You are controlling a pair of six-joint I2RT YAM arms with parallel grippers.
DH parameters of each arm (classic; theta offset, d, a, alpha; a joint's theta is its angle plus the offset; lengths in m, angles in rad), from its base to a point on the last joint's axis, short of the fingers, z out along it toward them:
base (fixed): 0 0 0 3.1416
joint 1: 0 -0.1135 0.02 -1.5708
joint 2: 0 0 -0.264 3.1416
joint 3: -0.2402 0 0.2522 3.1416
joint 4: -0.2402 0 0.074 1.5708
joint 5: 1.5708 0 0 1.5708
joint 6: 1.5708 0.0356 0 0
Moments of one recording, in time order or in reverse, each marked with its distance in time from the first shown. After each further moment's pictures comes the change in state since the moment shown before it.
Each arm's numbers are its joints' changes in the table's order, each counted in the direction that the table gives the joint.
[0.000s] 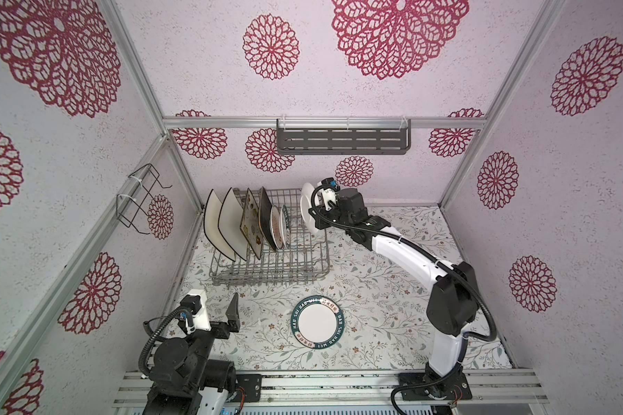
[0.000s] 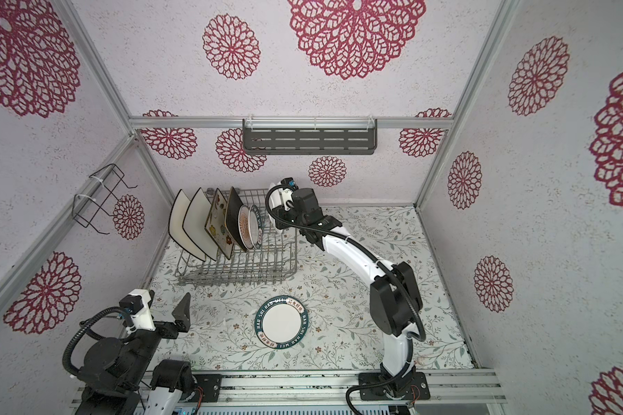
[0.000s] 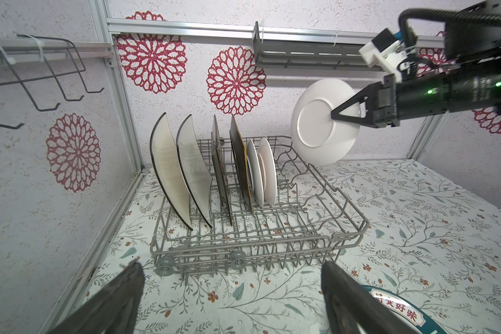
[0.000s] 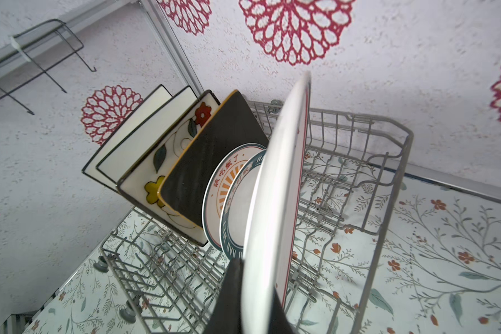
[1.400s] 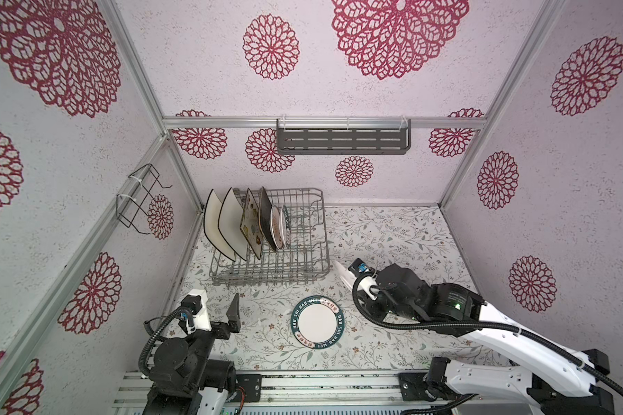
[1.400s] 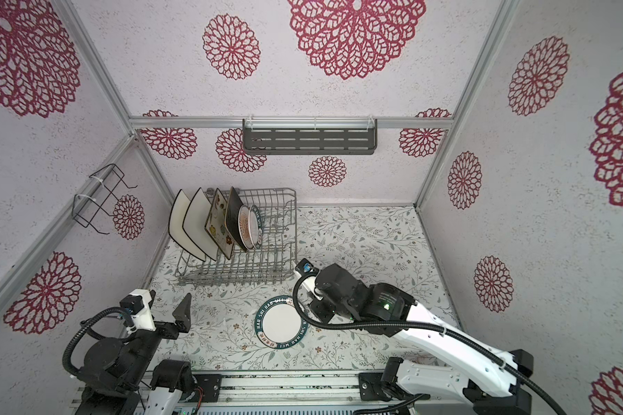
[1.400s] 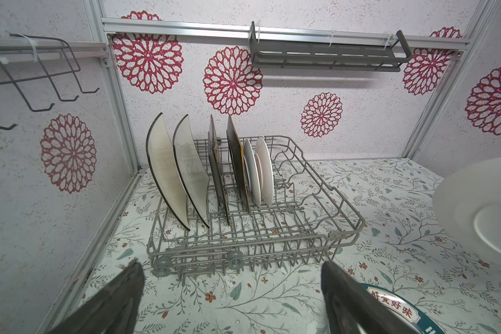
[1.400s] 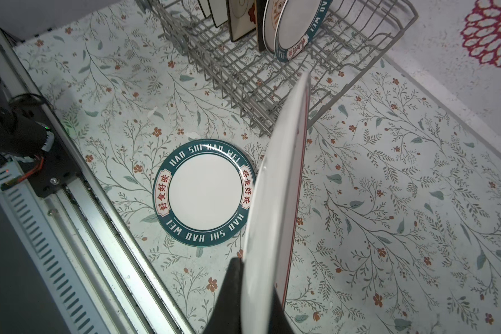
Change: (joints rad) left arm 0.000 0.000 0.000 0.000 0.014 0.000; right arm -0.478 0.764 0.469 -0.745 0.388 -0.199
